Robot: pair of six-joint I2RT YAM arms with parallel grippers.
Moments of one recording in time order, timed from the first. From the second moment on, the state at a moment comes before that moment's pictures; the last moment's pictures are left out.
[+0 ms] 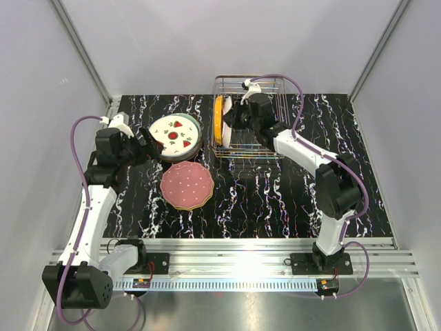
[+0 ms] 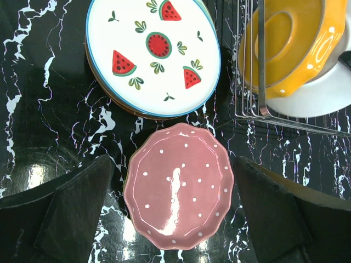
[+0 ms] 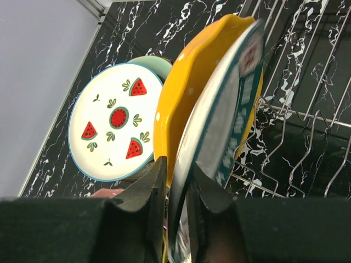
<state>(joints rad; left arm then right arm) 0.00 1.00 0.94 -0.47 0.19 -0.39 0.53 1.86 1.46 0.09 -0.11 0.46</state>
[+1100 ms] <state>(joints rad) 0.00 1.02 0.94 -0.49 0.17 -0.39 0.63 1.44 1.19 0.10 -0.15 0.27</state>
